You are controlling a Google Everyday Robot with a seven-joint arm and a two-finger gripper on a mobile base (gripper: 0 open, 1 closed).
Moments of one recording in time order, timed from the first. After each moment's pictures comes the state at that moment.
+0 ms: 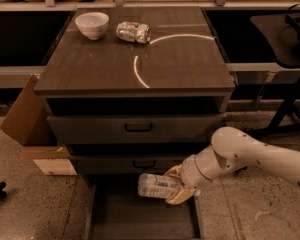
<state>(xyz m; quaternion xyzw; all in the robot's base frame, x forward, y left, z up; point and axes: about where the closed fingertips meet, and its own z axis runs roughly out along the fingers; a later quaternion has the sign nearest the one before) 0.438 -0.072 0.549 -0.69 0.63 0.27 0.22</state>
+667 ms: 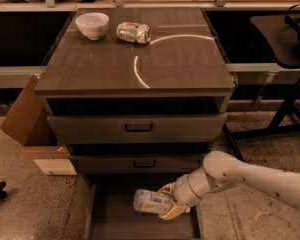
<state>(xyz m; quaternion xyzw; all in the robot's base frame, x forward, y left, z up) 0.422 -0.052 0.452 -0.67 0.63 0.32 0.23</state>
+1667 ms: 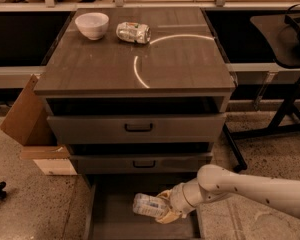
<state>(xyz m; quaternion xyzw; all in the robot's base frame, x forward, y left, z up) 0.428 -0.043 0.393 -0.65 0.66 0.29 0.24</state>
